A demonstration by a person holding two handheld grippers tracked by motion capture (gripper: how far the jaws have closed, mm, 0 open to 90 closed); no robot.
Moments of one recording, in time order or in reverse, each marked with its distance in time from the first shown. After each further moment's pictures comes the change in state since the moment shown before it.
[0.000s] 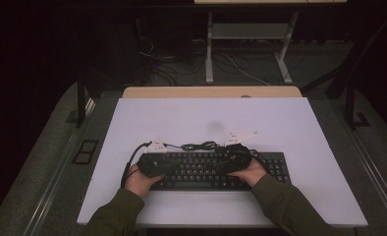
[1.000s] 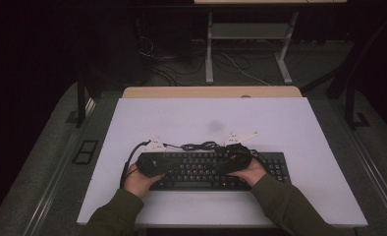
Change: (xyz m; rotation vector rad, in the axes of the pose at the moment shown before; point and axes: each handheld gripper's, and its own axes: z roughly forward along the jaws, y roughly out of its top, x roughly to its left) left arm -0.004 0.006 -0.008 -0.039 -0.013 0.012; right arm 0.000 0.000 0.000 -0.002 0.003 0.003
